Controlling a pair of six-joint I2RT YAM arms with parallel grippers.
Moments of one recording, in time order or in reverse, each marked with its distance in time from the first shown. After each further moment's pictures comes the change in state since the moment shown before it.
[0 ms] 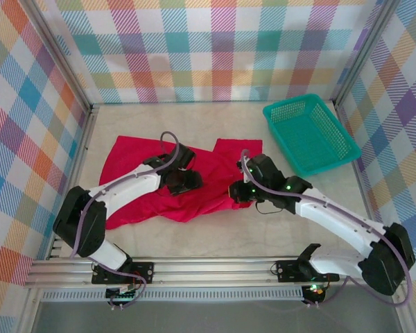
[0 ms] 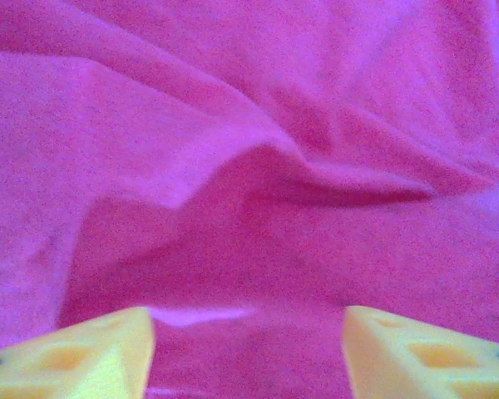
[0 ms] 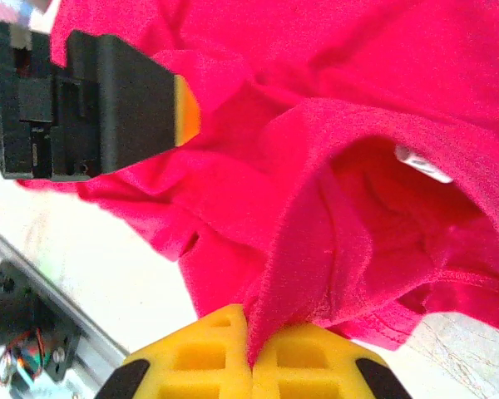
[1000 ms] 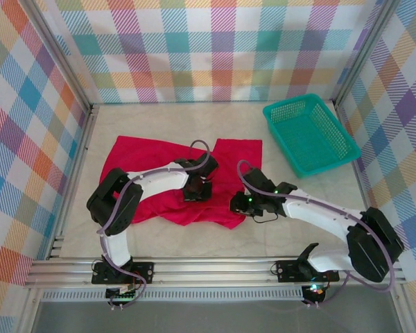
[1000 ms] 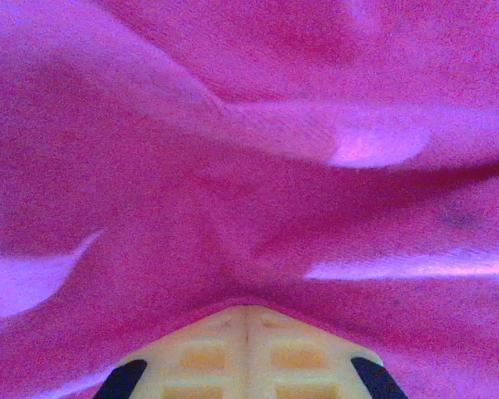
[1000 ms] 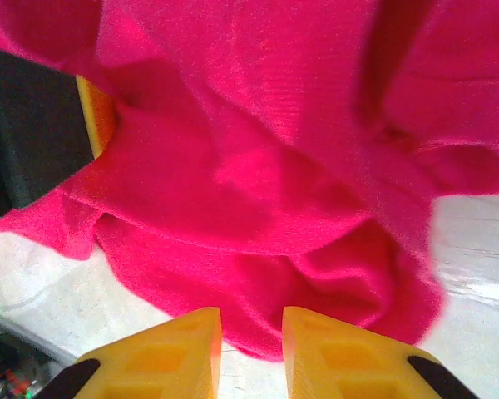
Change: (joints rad) left arm -0.100 0.292 0.144 -0.077 -0.050 0.117; right arm 0.002 0.161 -0.122 0.054 -0.023 0.328
